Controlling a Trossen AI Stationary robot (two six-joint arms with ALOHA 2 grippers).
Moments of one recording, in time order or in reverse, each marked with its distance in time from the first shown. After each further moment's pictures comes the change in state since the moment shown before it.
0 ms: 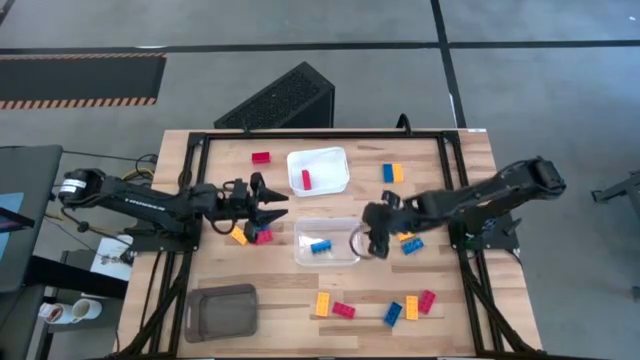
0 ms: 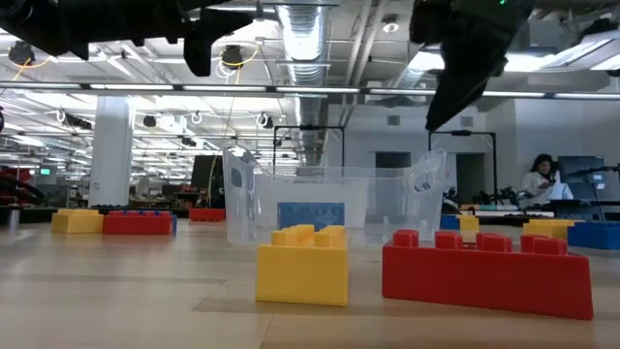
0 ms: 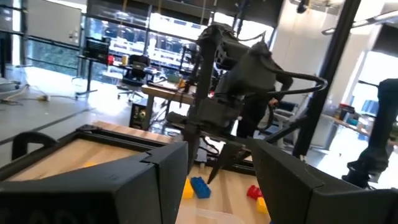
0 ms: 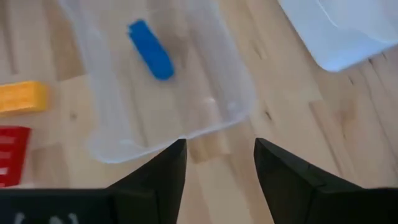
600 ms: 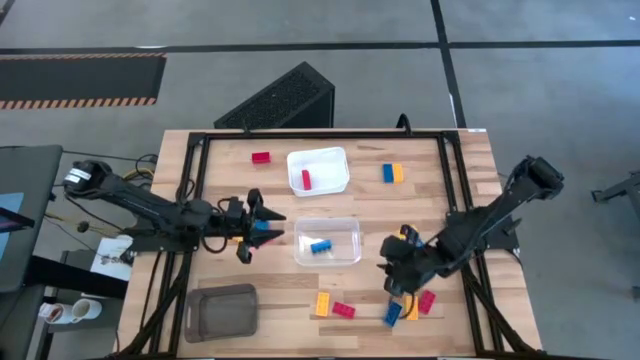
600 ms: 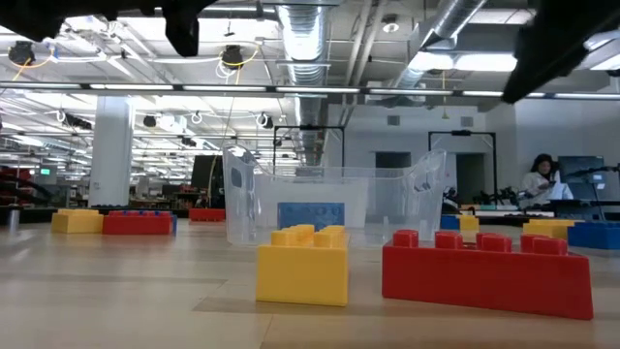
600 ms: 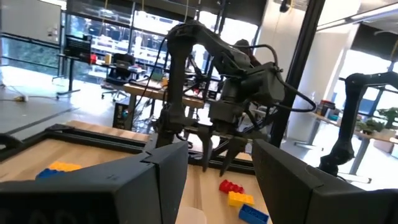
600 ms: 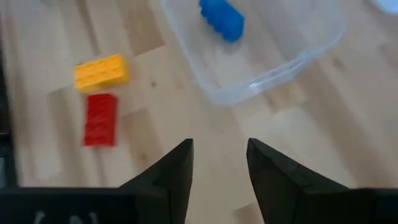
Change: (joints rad) left arm -0.242 0.003 0.016 -0.006 -0.190 0.024; right arm 0.398 0.008 -0.001 -0.055 0.158 0.488
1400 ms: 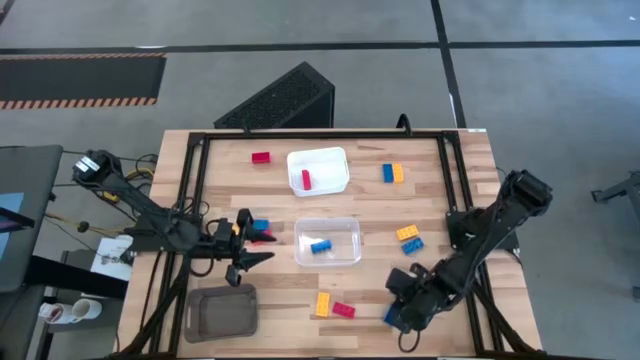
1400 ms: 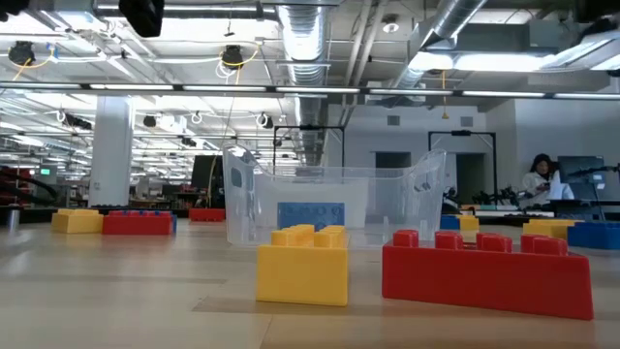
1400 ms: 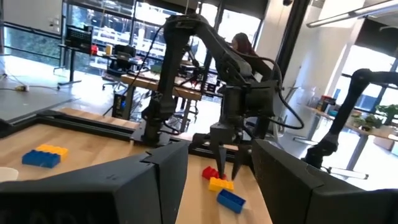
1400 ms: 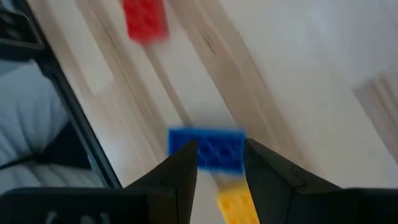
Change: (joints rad) left arm -0.299 0.013 0.018 -0.022 -0.302 0.010; right arm 0.184 0.196 0.049 0.030 -0.277 0.396
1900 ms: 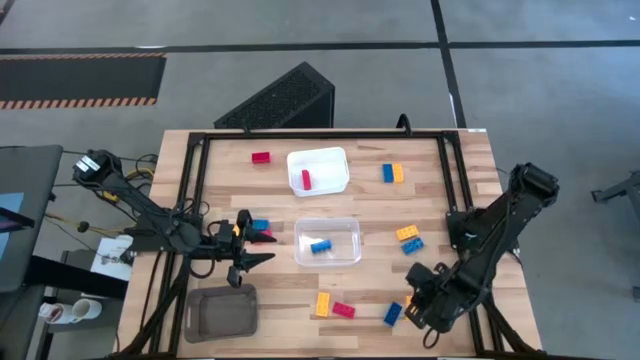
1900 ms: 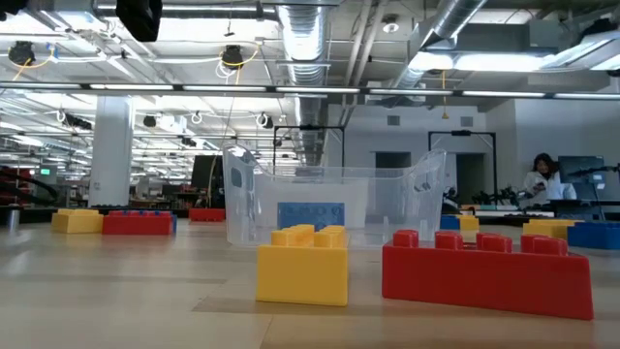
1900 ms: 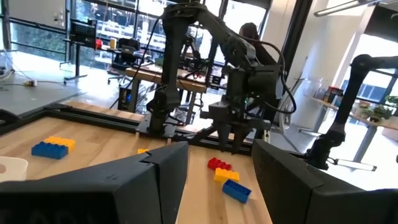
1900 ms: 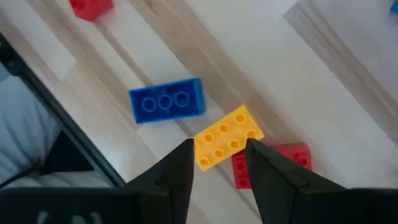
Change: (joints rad) left arm -0.007 0.000 0.000 -0.045 -0.024 -0.006; right arm 0.095 -0.097 -0.026 -0.183 0.001 0.298
